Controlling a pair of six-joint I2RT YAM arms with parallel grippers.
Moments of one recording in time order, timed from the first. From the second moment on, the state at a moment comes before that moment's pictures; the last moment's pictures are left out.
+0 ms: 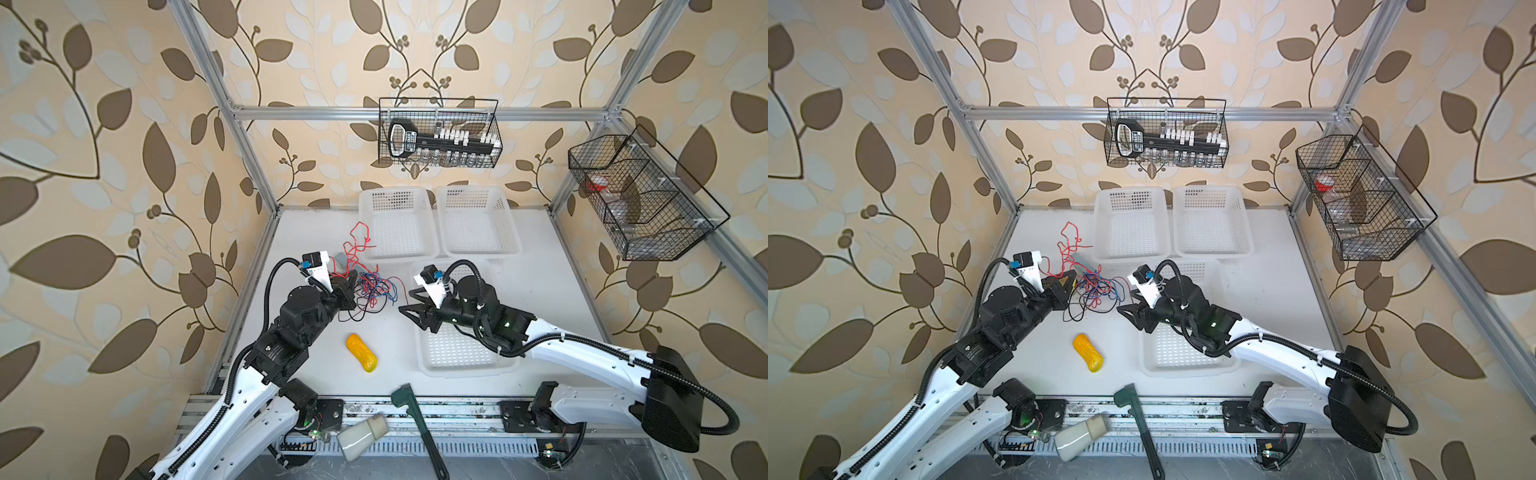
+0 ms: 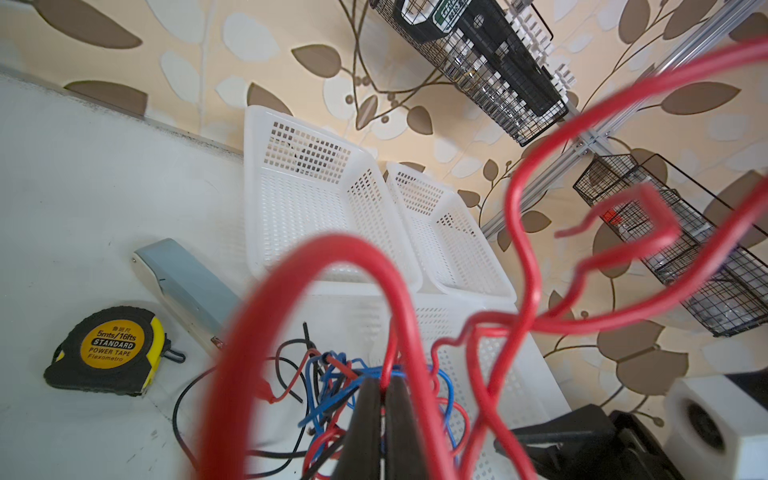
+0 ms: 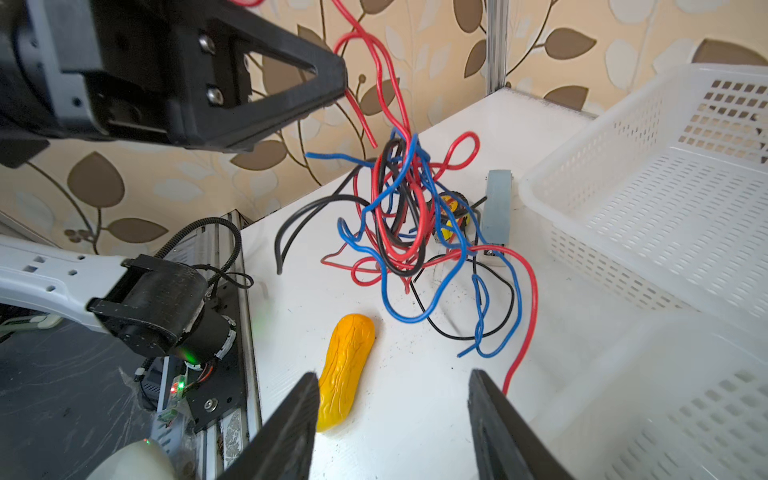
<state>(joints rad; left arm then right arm) -0.51 0.60 0.65 -0.25 -0.10 -0.62 0.89 1.21 0.78 0.10 -0.19 0.15</state>
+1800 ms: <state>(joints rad) -0.51 0.63 0.52 -0.24 -0.06 -0.69 0.88 1.65 0.99 0.05 -0.14 0.20</state>
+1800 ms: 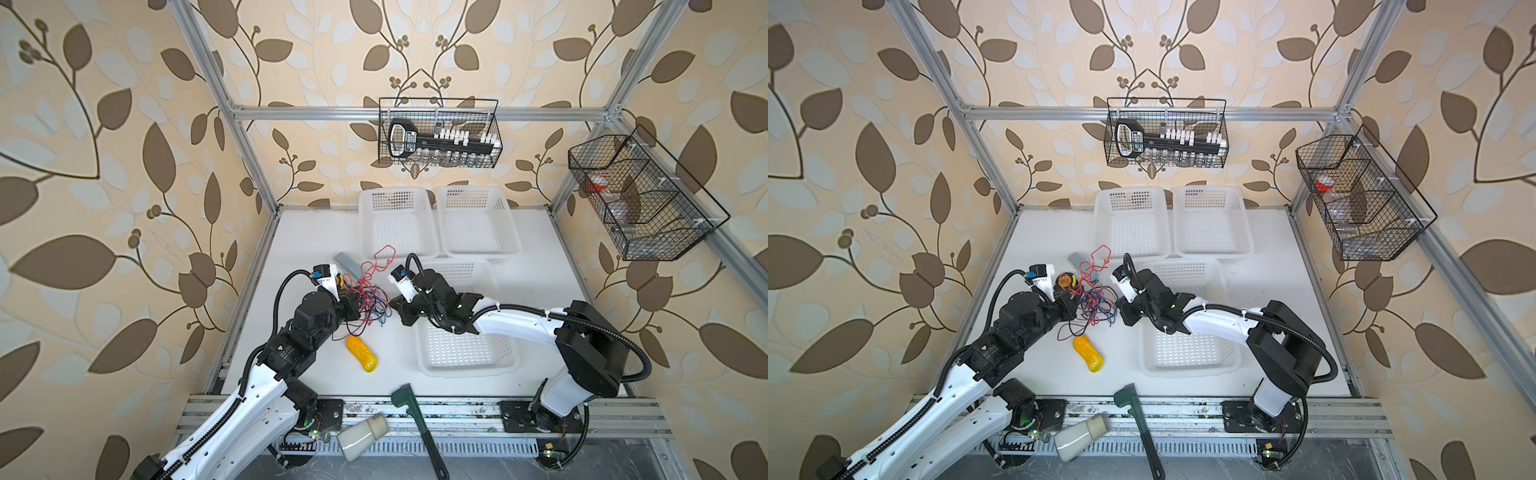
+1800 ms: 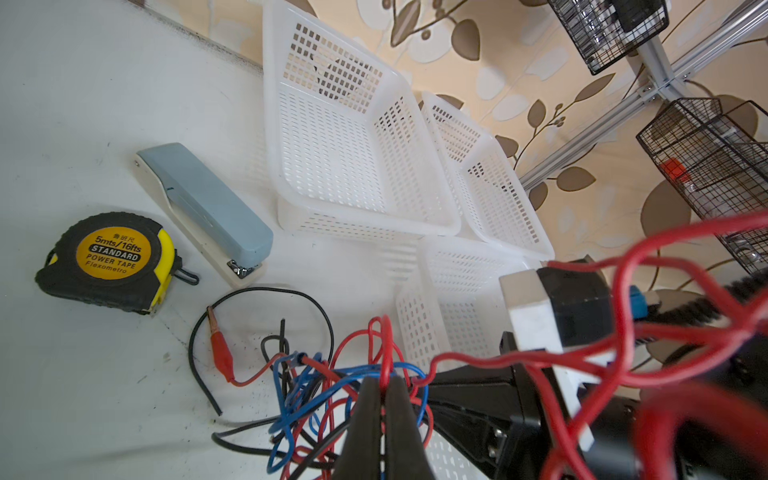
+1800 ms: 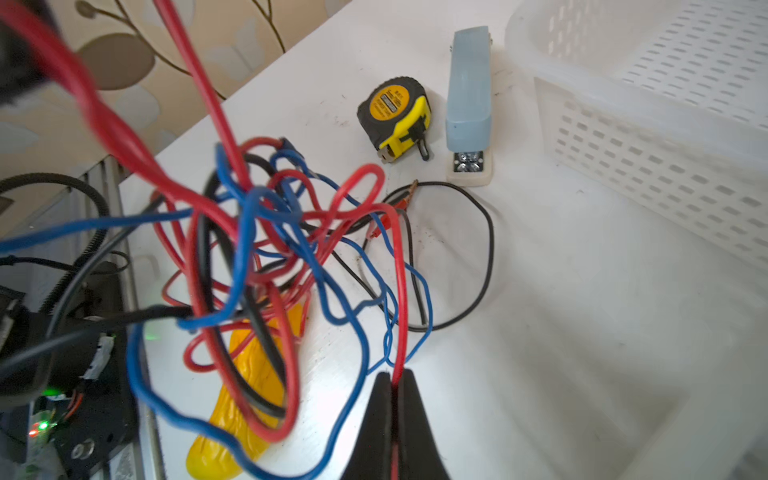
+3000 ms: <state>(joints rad) -0.51 0.63 0.53 -0.16 -0.02 -0.59 0.88 1.50 1.18 0.00 -0.26 0.15</state>
